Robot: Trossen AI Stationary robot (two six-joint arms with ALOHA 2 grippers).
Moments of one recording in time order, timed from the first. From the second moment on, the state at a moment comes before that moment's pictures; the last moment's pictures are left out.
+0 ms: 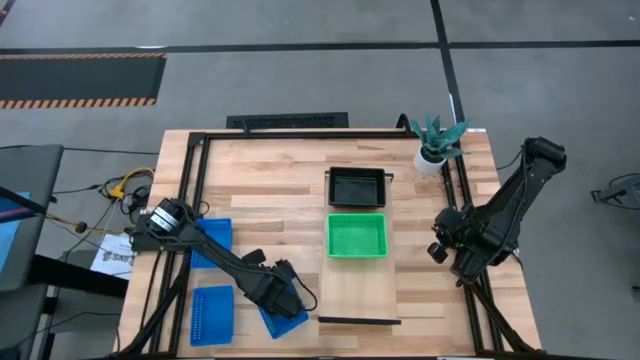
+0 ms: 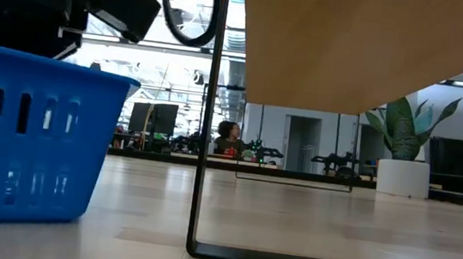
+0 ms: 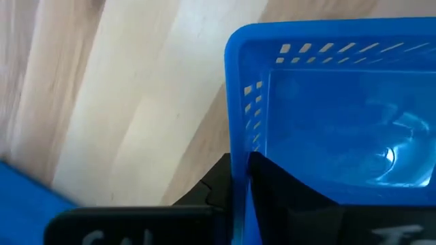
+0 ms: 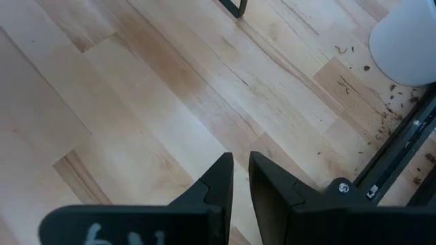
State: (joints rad) left arm -0.56 1.98 1.43 -1.14 -0.14 -1.09; right arm 0.92 1.03 0.71 -1.41 0.60 1.69
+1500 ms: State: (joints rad) left arm -0.64 1.75 1.38 -1.34 -0.25 -1.73; right arm 0.92 1.03 0.70 -1.35 0.61 1.66
